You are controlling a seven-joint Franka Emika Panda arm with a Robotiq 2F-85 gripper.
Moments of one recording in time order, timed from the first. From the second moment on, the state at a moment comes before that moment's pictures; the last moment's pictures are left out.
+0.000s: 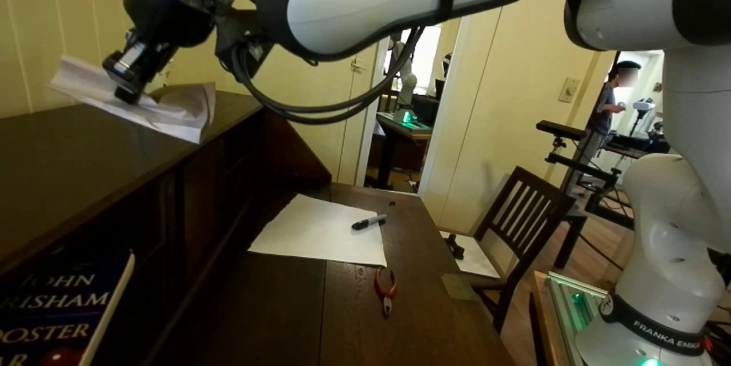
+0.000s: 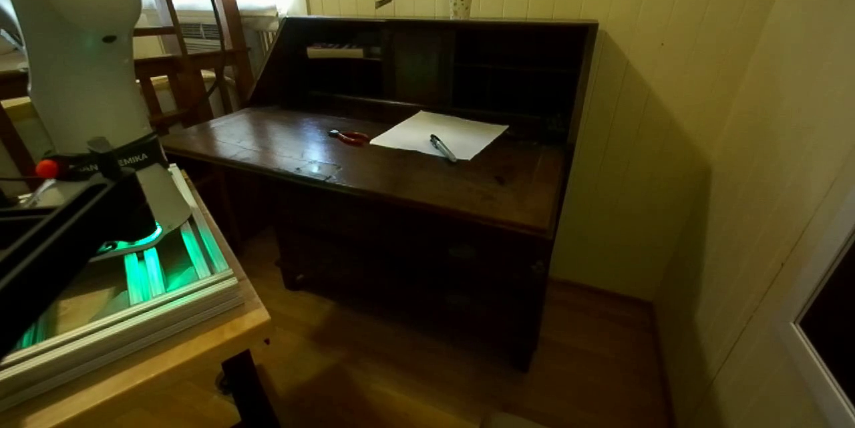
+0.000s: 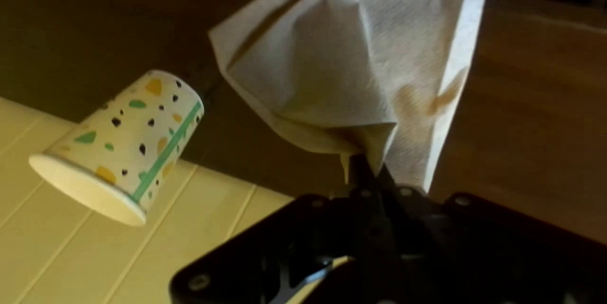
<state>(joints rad) 0.46 0.50 0.04 -1.35 -0.55 2.44 0.22</state>
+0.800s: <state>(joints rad) 0.48 0.72 0.23 -1.13 -0.33 2.45 -0.10</state>
